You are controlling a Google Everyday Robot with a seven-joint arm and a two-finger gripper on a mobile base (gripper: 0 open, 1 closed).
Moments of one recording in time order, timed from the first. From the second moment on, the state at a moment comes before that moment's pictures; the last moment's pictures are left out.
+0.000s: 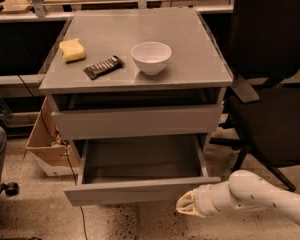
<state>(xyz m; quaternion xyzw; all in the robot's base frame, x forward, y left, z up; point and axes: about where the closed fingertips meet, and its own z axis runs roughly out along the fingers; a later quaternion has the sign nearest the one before) 0.442 -0.122 0.448 -0.68 0.64 0.20 0.31</state>
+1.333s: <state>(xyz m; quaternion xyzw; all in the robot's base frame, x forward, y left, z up) 0.466 -0.141 0.420 -0.67 0.64 0.19 0.33</state>
